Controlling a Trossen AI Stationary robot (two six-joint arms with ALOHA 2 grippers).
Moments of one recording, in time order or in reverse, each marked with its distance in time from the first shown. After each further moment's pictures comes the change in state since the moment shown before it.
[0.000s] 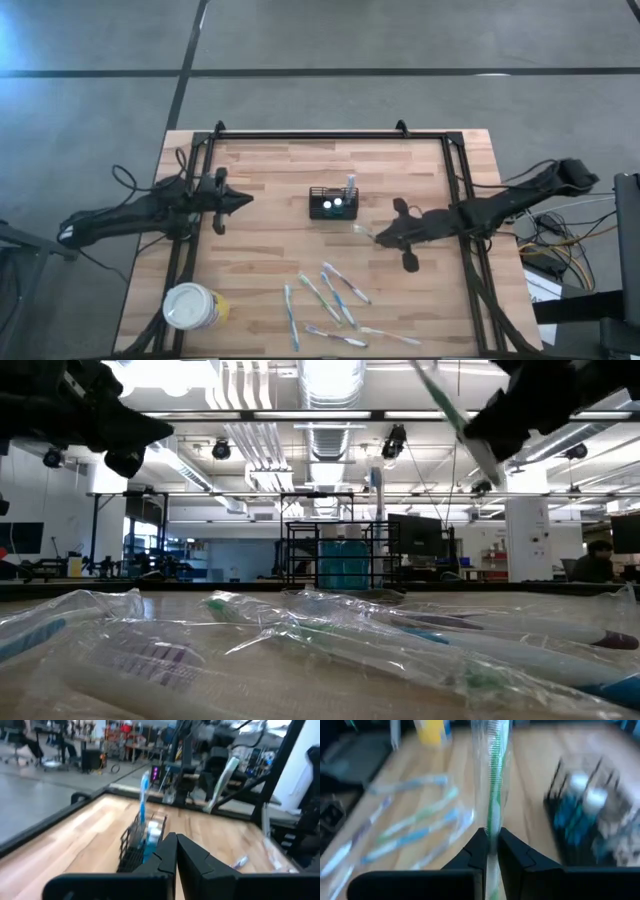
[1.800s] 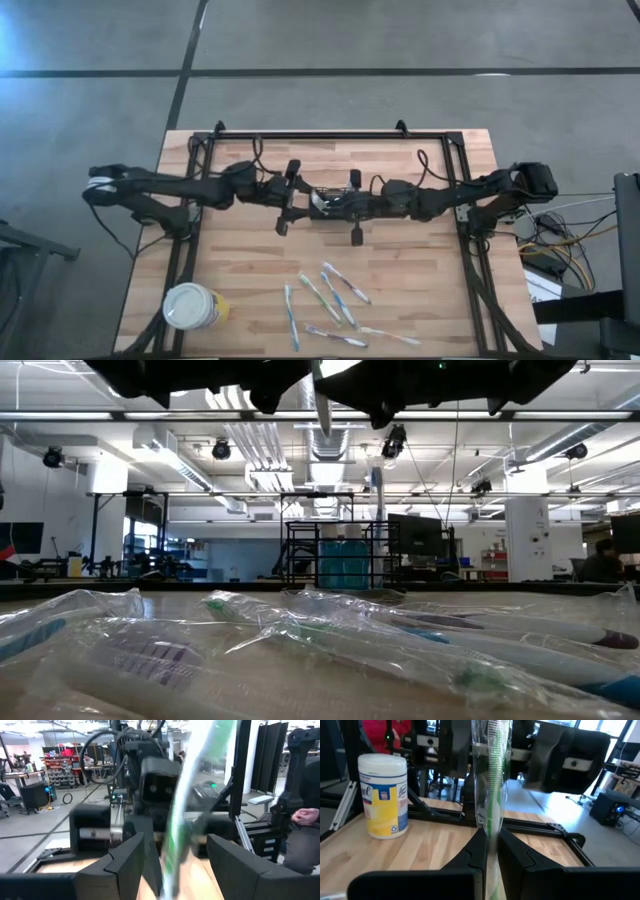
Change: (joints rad) left arm -0.133 1.022 0.573 0.611 0.134 0.197; right arm -0.277 0.489 0.296 0.588 -0.154 -0.326
